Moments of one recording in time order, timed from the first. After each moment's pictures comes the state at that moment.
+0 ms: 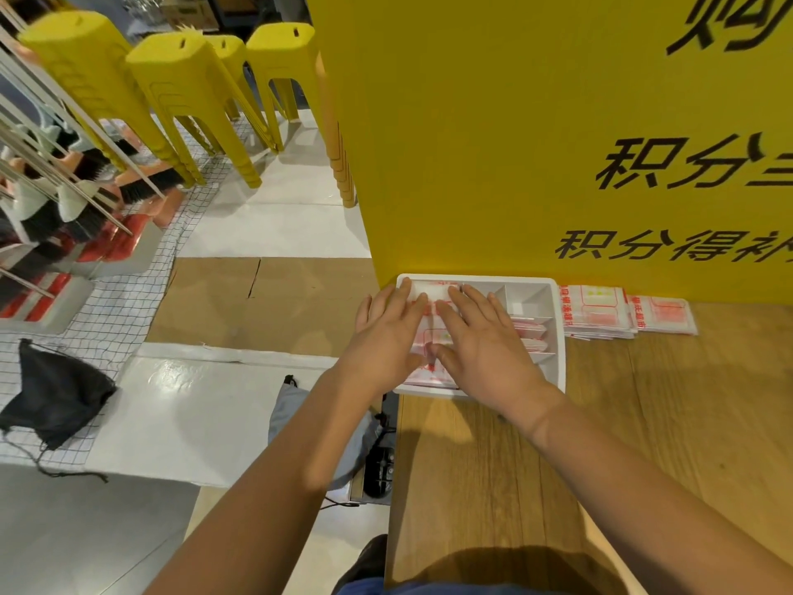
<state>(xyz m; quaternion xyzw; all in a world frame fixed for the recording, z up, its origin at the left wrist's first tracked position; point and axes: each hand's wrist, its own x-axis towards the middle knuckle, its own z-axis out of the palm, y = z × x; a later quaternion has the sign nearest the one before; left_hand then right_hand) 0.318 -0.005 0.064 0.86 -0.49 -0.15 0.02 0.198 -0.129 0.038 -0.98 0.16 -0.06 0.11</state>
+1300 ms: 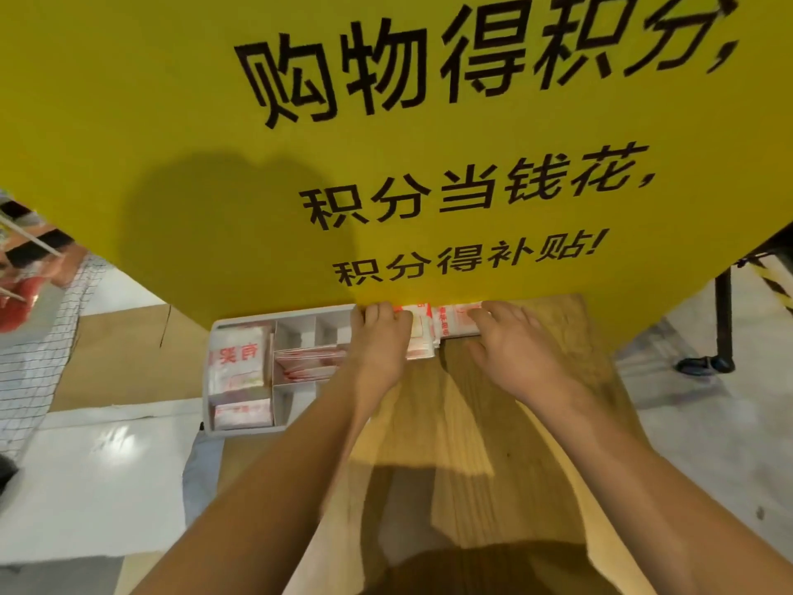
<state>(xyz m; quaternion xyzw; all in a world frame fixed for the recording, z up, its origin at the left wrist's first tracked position) 0.157 -0.236 0.059 0.85 -0.50 -0.09 -0.14 -0.001 -0.346 0.064 -0.93 0.33 0.01 0.15</state>
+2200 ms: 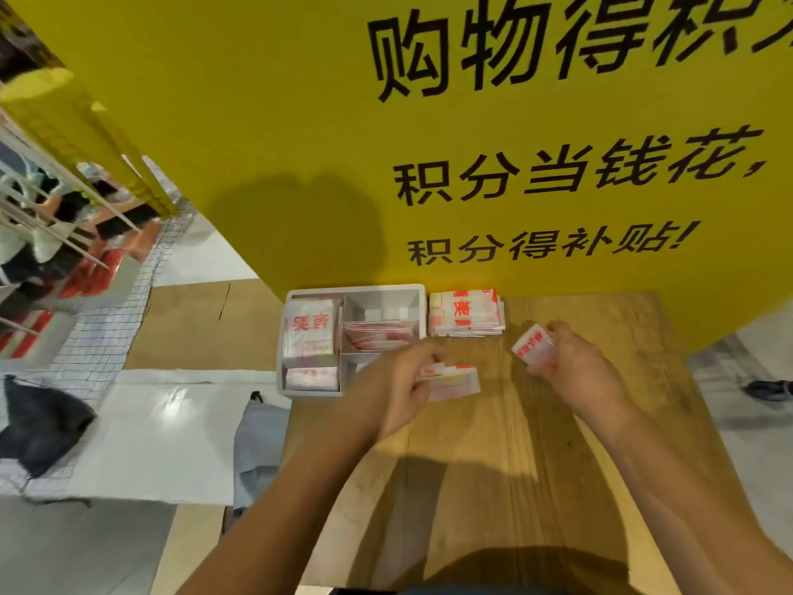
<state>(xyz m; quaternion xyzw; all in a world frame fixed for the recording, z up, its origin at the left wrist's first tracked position) 0.149 -0.108 0.095 0.81 -0.52 -0.23 0.19 -0.011 -0.321 0.029 -0.84 0.46 0.03 0.29</state>
